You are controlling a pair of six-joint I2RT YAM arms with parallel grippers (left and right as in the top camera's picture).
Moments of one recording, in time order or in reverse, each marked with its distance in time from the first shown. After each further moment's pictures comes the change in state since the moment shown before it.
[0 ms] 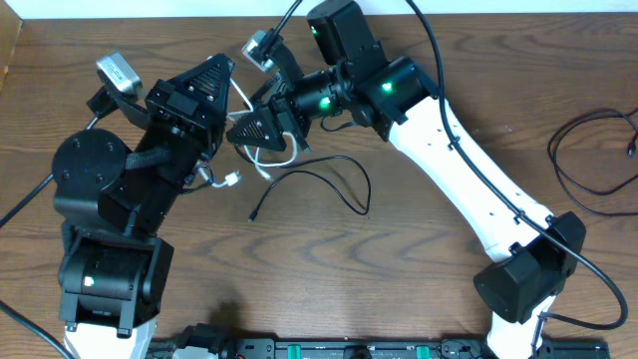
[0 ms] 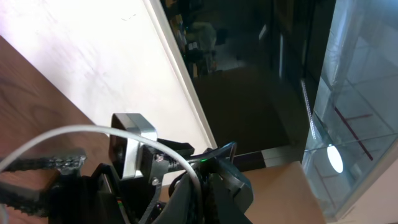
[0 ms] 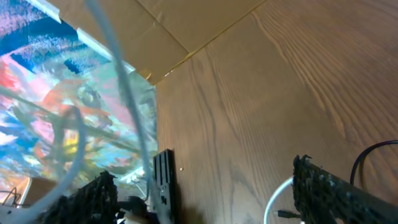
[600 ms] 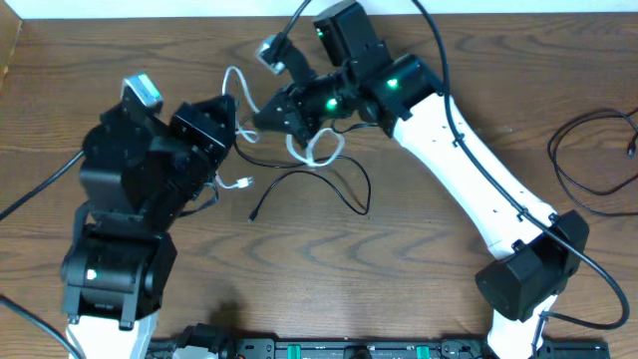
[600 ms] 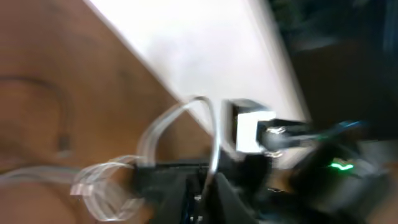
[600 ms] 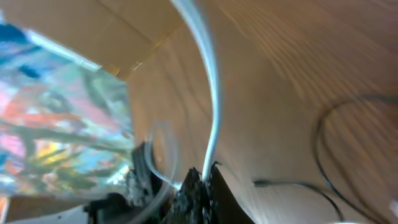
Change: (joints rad) left arm 0.000 0.020 0.000 -0.335 -0.077 0.275; right arm -0.035 0.000 0.000 -0.140 0.137 -0.016
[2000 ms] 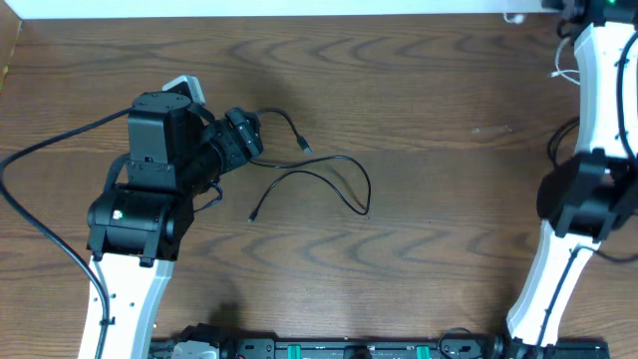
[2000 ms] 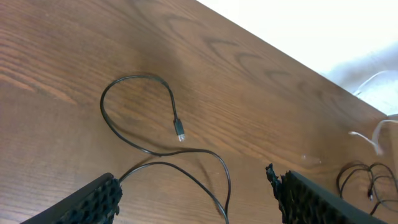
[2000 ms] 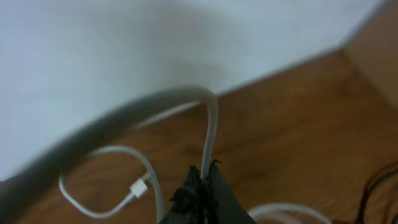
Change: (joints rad) left arm 0.000 0.156 0.000 -0.187 -0.074 0.467; right arm -0.804 0.399 0.386 0.128 1.031 0.044
